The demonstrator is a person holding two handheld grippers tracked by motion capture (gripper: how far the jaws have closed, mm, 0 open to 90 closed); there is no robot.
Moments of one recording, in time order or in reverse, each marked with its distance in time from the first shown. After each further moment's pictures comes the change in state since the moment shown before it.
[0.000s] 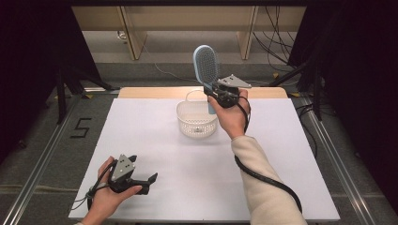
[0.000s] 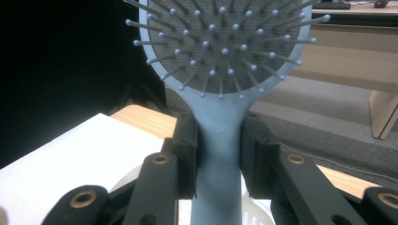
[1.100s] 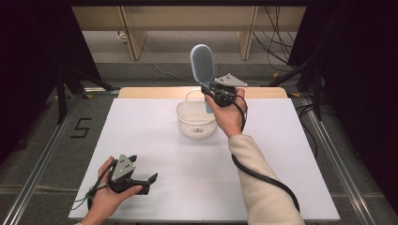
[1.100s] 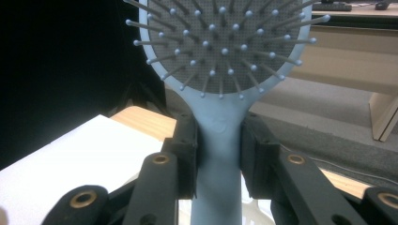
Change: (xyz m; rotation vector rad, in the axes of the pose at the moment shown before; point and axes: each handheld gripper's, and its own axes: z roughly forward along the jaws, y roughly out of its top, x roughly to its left) left arm 0.000 0.000 0.000 -0.001 0.000 0.007; right arm 0.005 0.002 0.007 -0.002 0.001 -0.003
